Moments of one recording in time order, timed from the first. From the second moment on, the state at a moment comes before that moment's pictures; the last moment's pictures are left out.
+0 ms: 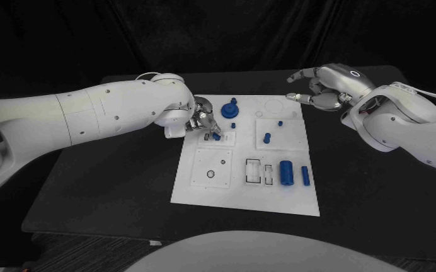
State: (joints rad) left arm 1.34 -0.62 -0.21 1.33 -0.85 0.22 -0.52; left_hand 1.10 0.03 0.38 0.04 0.37 0.95 0.06 0.32 0.92 1.46 -0.01 1.58 1.31 1.47 -0.05 1.57 1.31 0.01 1.47 0.07 1.54 1.31; right arm 1.33 -0.93 -0.21 1.52 -1.48 -0.53 0.09; right_hand 1.24 0.03 0.04 0.28 0.24 0.65 0.12 0.26 0.13 1.46 0.02 1.50 1.31 1.46 -0.05 1.42 1.31 0.10 1.37 0.06 0.94 1.31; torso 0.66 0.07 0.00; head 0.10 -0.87
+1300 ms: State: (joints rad) left arm 1.34 -0.63 -0.21 1.34 -0.85 0.21 -0.52; left_hand 1.10 0.03 0.38 0.04 0.37 0.96 0.06 0.32 0.92 1.46 -0.01 1.58 1.31 1.47 -0.05 1.57 1.31 0.01 1.47 0.07 1.54 1.31; right arm 1.33 -0.92 -0.21 1.51 -1.48 -0.52 0.09; right_hand 1.24 0.03 0.04 0.28 0.24 0.65 0.13 0.26 0.13 1.46 0.02 1.50 1.31 1.46 -0.05 1.42 1.31 0.10 1.37 0.07 0.94 1.31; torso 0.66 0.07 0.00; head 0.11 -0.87
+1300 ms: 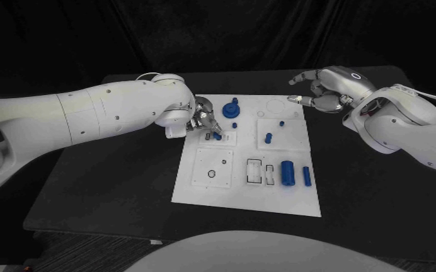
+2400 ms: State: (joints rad) left arm 1.33 -0.63 -0.21 1.34 -0.85 0.22 -0.52; left_hand 0.98 0.00 0.21 0.17 0.06 0.98 0.08 0.23 0.91 1.46 0.01 1.58 1.31 1.47 -0.04 1.57 1.31 0.01 1.46 0.08 1.52 1.31; right arm 1.33 -0.92 -0.21 1.51 -1.48 -0.50 0.08; right_hand 1.25 0.04 0.04 0.28 0.24 0.65 0.13 0.26 0.13 1.46 0.02 1.49 1.31 1.46 -0.05 1.42 1.31 0.10 1.37 0.07 0.93 1.31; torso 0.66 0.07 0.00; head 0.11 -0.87
